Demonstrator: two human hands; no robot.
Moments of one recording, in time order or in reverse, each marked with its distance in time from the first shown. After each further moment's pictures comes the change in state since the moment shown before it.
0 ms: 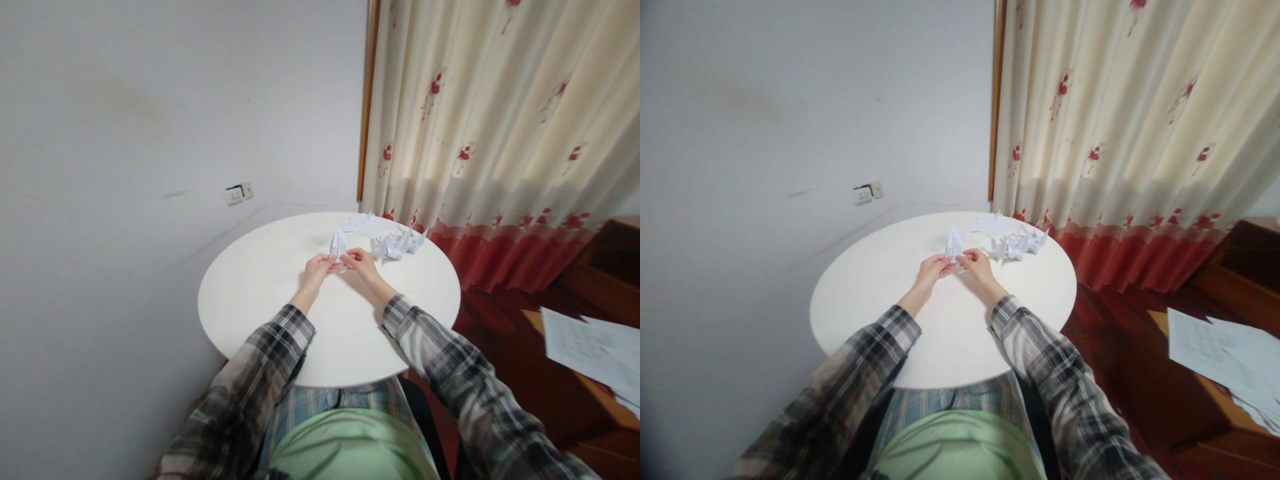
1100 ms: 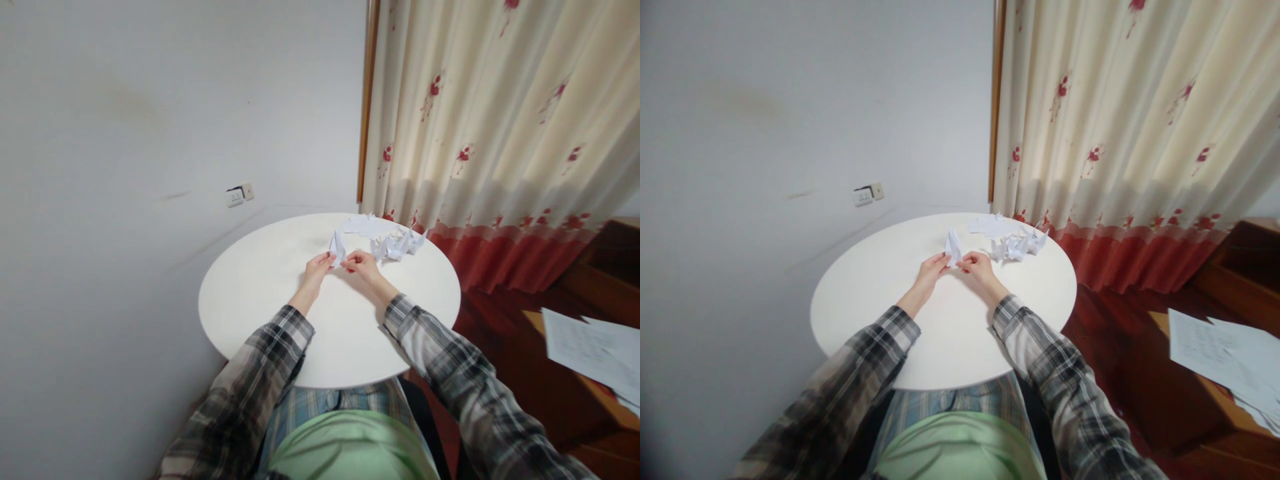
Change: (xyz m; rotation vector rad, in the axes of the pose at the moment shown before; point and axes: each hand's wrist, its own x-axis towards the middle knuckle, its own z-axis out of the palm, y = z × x) left_hand 0.002 -0.001 0.000 -0.115 -0.055 0.053; right_hand -0.006 -0.011 -0.003 -0.016 -0.088 0.004
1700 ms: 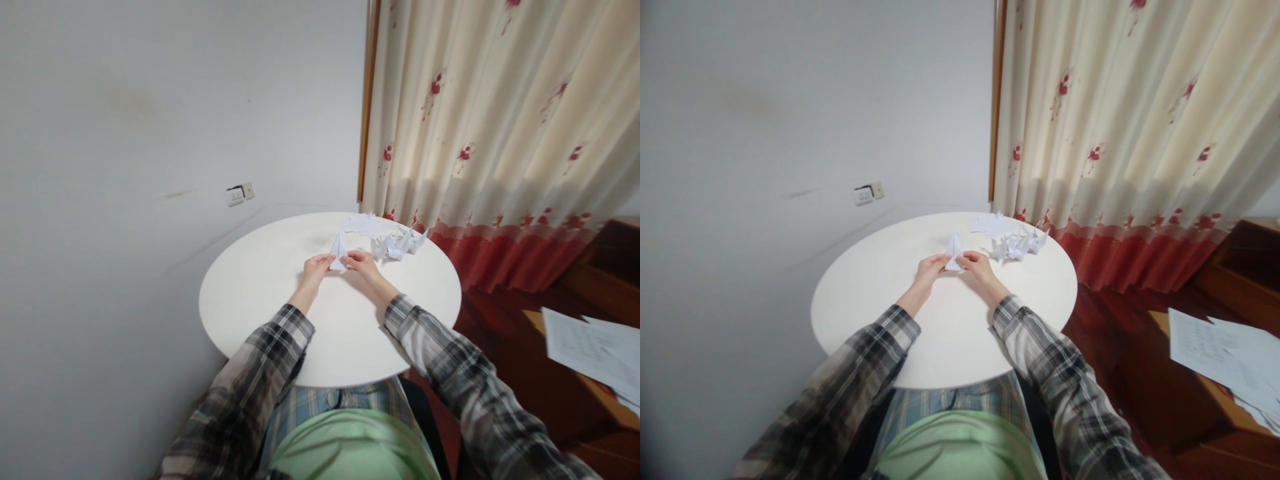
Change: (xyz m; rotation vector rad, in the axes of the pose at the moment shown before) left_hand 0.003 -0.002 -0.003 0.026 0.099 -0.022; right_hand 0.001 0.003 0.002 0.081 -0.027 0.060
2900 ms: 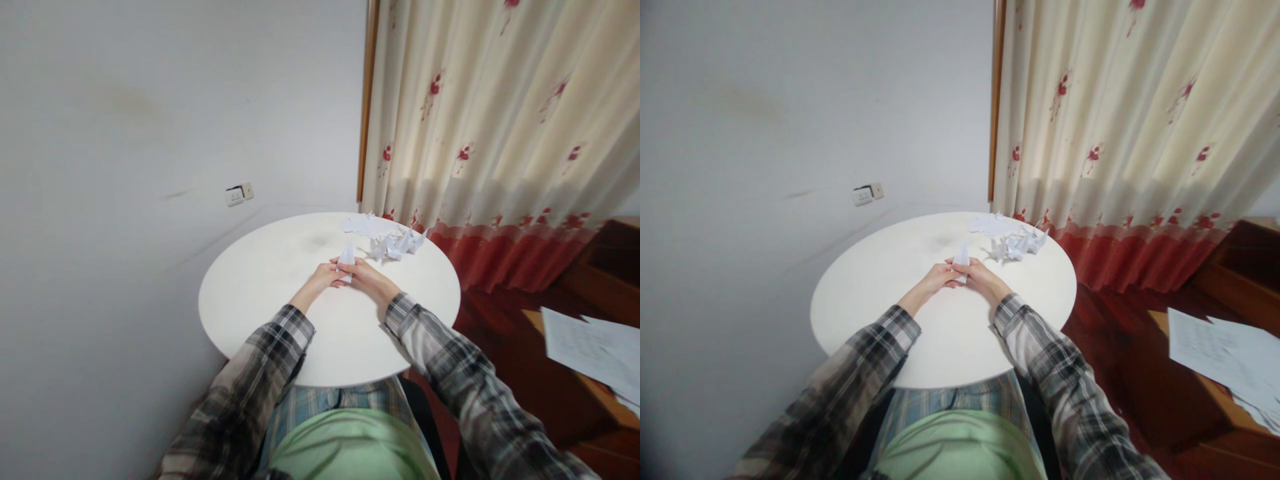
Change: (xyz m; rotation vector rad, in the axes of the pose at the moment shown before) left_hand -0.008 0.000 0.002 0.210 -0.416 -0.208; right_hand -0.001 0.005 0.000 0.260 -0.358 0.176
